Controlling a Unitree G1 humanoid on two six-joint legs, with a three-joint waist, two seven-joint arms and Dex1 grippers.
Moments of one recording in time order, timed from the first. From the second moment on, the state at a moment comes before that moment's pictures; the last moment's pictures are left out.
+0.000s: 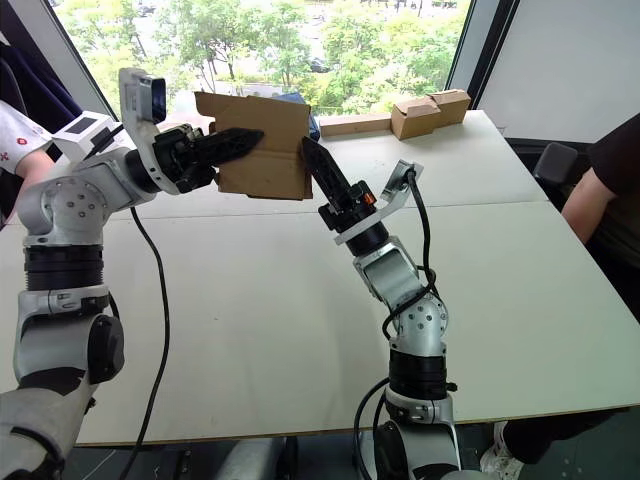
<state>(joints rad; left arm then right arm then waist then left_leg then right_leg) -0.98 0.54 0.21 0.24 -0.80 0.89 -1.11 -0.49 0.09 -0.14 -0.23 1.22 0.60 0.24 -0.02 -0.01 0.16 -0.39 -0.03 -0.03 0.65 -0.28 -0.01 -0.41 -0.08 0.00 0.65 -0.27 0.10</state>
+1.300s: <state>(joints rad) -0.98 0.54 0.22 0.27 -0.80 0.86 -1.08 -0.42 0.08 -0.04 -0.30 1.08 0.60 0.26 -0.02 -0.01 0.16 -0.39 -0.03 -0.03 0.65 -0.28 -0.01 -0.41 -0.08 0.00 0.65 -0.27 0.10</state>
